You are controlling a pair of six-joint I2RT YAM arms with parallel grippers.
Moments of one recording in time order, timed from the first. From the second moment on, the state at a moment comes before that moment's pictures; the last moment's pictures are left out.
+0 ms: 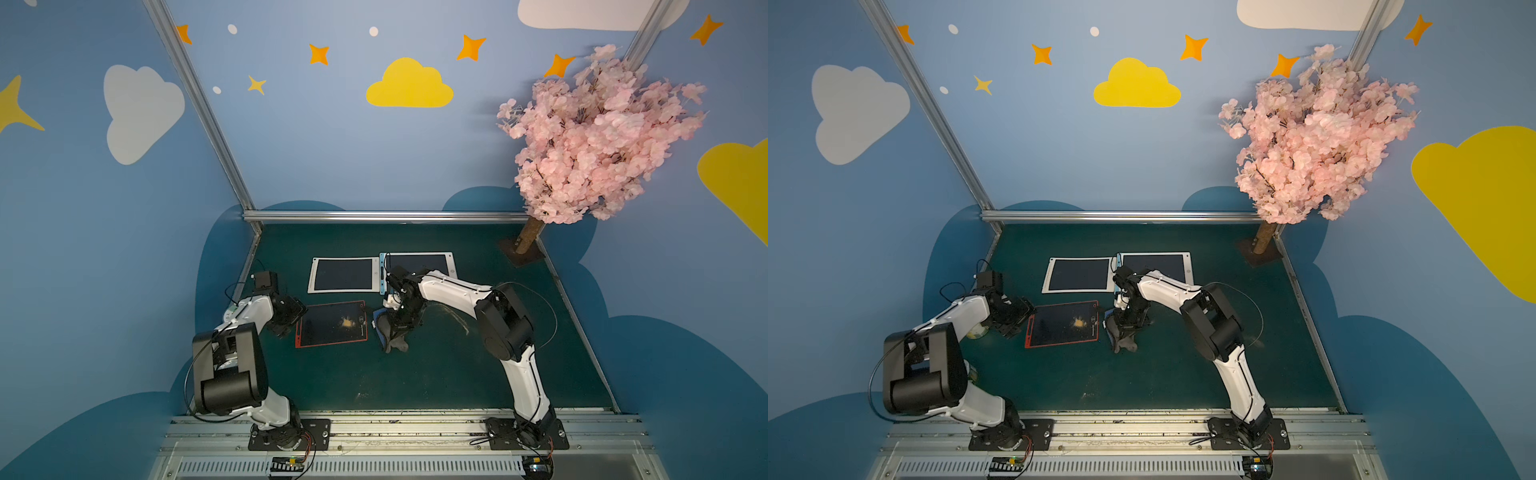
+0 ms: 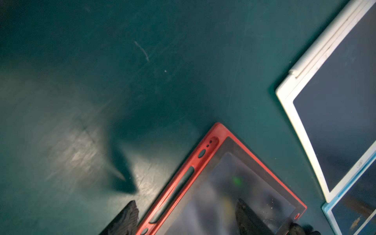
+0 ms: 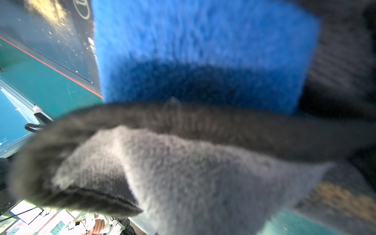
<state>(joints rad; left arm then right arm) 0.25 1.57 0.87 -0.58 0.21 -0.62 0.81 2.17 1.66 -1.02 -0.49 0.38</state>
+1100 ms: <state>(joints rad) -0.17 1.58 0.91 -0.50 0.23 -0.68 0.38 1.50 1.24 -0.98 -0.34 0.35</state>
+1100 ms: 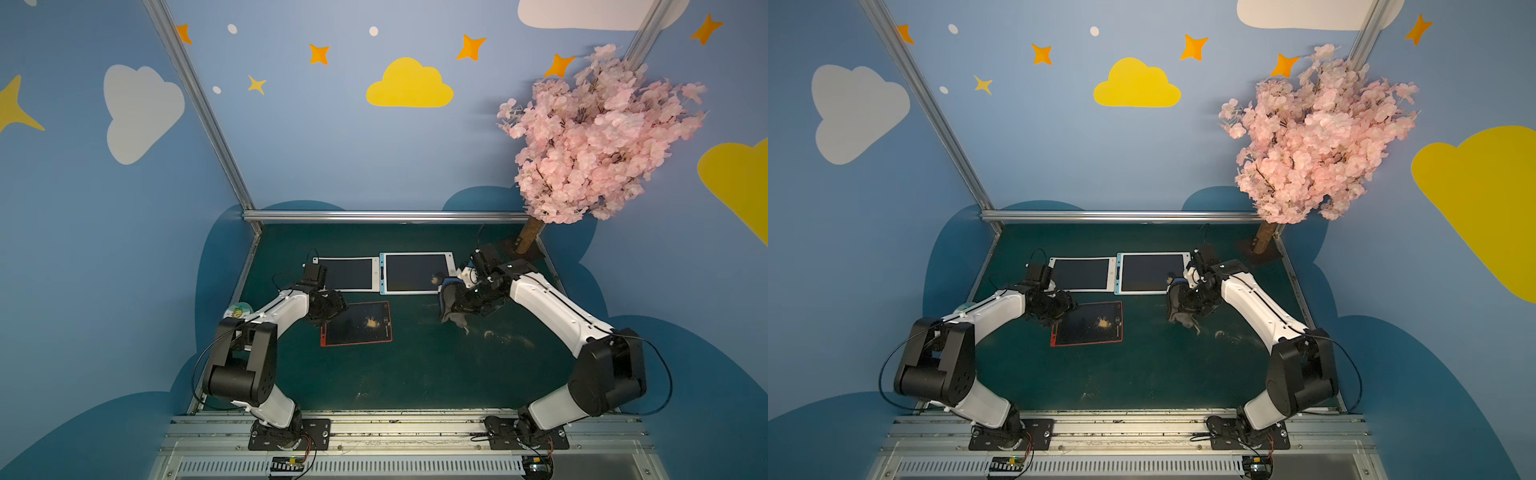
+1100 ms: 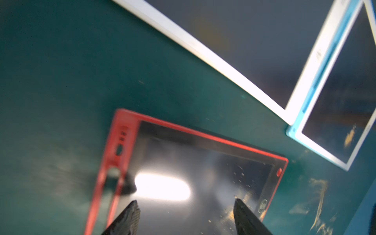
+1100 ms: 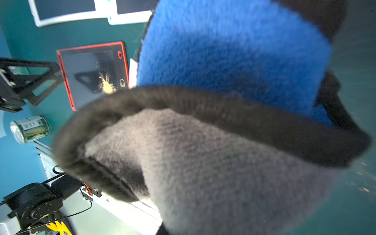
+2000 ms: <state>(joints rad) -0.17 1.59 1.07 -0.71 -0.07 -0.50 0.21 1.39 1.16 -1.02 -0.40 0.29</state>
